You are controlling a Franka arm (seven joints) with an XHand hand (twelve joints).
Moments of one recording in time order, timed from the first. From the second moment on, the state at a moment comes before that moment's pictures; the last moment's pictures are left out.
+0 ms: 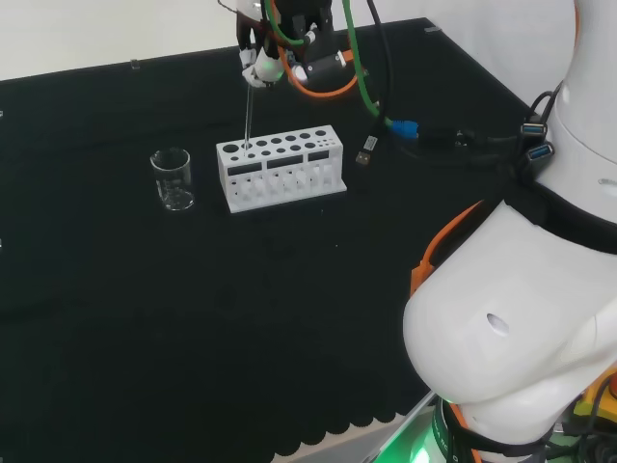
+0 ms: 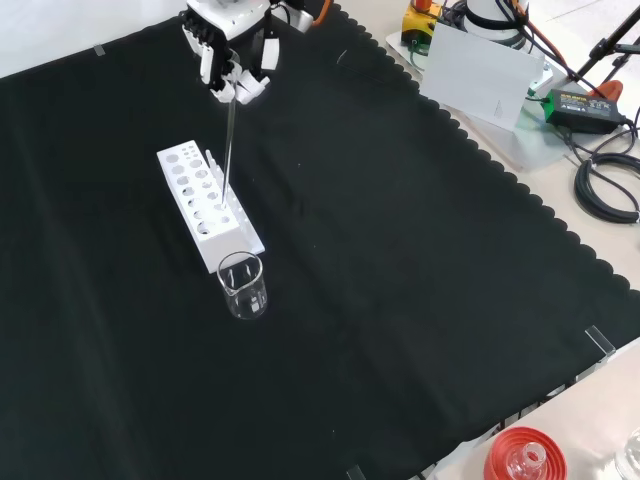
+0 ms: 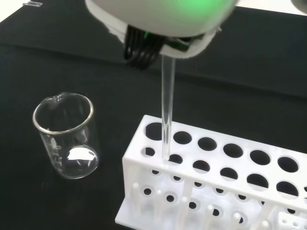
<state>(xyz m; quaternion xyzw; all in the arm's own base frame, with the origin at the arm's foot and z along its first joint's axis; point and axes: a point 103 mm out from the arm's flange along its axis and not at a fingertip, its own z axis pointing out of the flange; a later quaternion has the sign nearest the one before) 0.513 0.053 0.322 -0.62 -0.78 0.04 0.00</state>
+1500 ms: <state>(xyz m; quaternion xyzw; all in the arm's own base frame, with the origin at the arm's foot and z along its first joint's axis) 0.524 0.052 0.303 -0.62 -0.79 0.05 0.01</state>
